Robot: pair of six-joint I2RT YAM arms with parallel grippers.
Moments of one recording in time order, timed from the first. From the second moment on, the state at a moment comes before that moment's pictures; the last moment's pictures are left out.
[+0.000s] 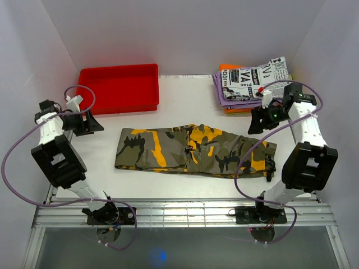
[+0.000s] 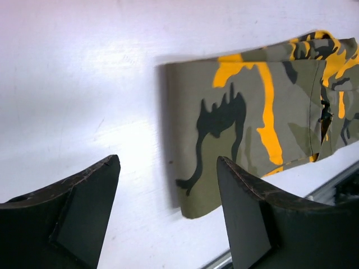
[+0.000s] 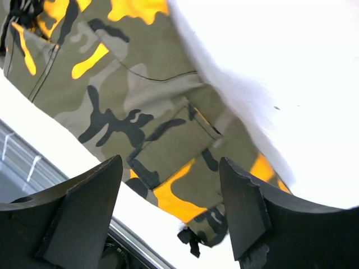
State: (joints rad) left arm 0.51 1.68 1.37 -0.89 0.79 0.38; right arm -0.16 1.61 1.40 -1.12 -0.63 -0.65
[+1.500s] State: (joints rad) left arm 0.63 1.96 1.46 -1.01 1.03 0.42; right arm -0.52 1.51 1.25 -1.12 -0.70 -0.58
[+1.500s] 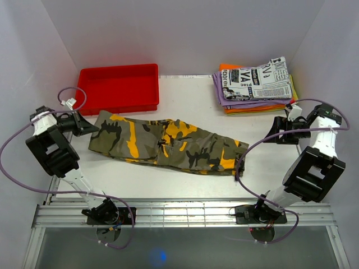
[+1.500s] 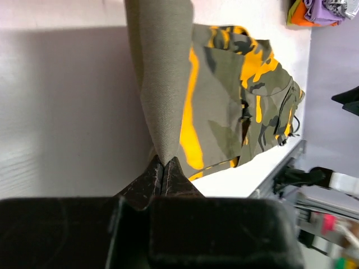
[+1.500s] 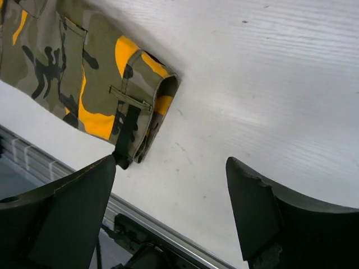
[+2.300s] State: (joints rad) left arm 0.19 1.74 1.85 -1.22 0.89 0.09; right arm -0.20 1.66 0.71 -0.31 -1.05 0.01
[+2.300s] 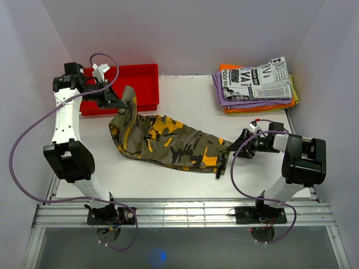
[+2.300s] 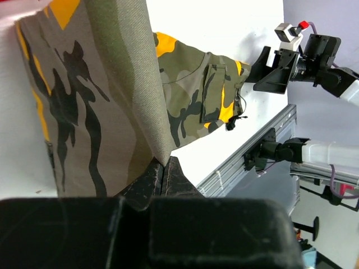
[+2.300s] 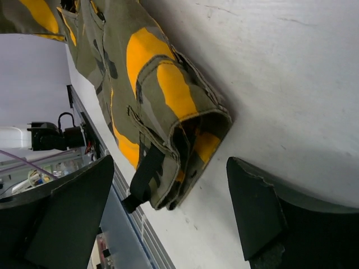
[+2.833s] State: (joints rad) left arm -0.31 1.74 1.77 -1.03 0.45 -0.32; right arm -0.12 1.82 0.71 -0.15 -1.05 0.14
